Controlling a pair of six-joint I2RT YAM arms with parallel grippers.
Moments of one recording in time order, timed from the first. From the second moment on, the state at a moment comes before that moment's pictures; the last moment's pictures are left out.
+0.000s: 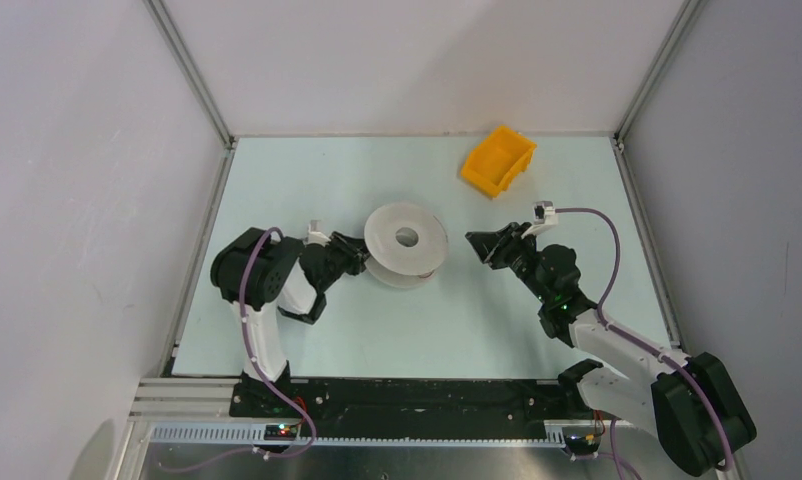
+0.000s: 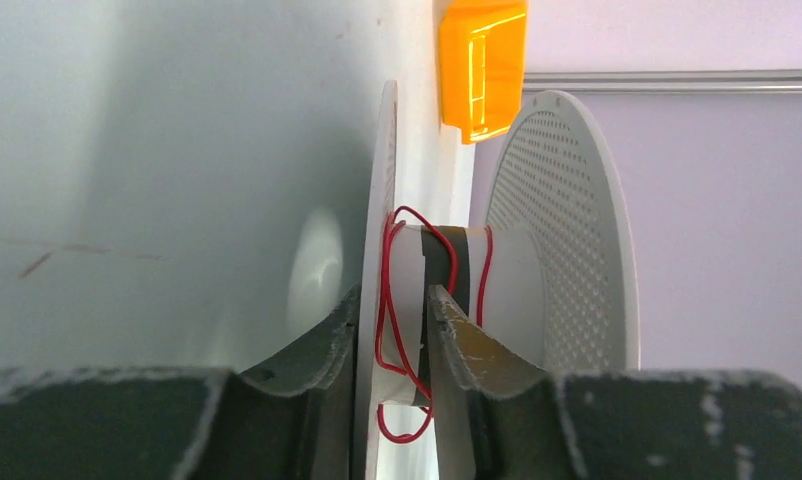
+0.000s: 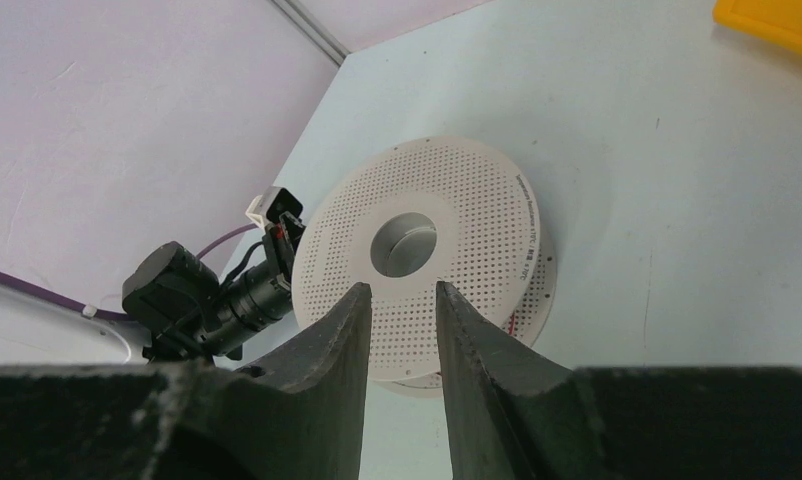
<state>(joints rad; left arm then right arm) -0.31 1.96 0.40 1.36 0.28 -1.38 0.47 1.03 0.36 0.67 -0.11 0.68</state>
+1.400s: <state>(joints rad) -0.23 1.67 0.04 1.39 0.00 -1.41 0.40 1.23 0.36 0.67 -0.28 0.78</state>
